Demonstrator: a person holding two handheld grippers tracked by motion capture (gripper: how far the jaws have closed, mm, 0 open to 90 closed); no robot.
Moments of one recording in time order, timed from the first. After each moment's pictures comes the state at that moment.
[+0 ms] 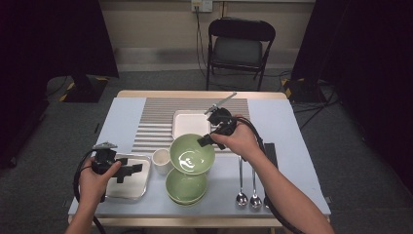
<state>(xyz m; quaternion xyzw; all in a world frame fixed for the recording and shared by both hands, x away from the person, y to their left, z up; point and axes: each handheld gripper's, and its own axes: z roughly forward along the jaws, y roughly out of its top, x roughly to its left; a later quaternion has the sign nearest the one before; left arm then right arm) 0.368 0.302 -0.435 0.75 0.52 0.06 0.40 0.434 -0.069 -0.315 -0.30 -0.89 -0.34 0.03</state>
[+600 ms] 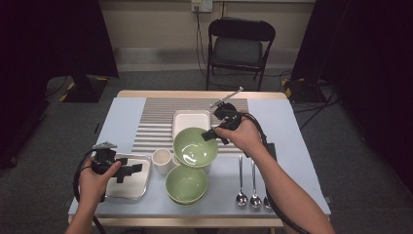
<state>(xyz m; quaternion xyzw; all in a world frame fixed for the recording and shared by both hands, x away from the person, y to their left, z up) 0.368 0.302 -0.435 0.76 0.52 0.06 0.40 0.445 -0.081 -0.311 -0.33 -0.88 -0.35 0.02</state>
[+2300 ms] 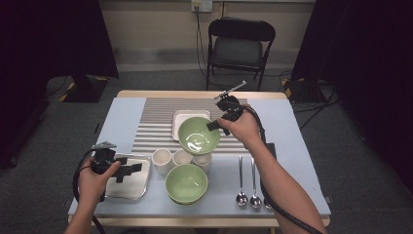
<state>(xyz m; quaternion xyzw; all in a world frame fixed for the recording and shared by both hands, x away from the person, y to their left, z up) 0.368 0.304 -0.434 0.75 0.52 0.06 0.40 0.477 -0.088 -0.318 -0.39 -0.86 -0.34 -0.01</state>
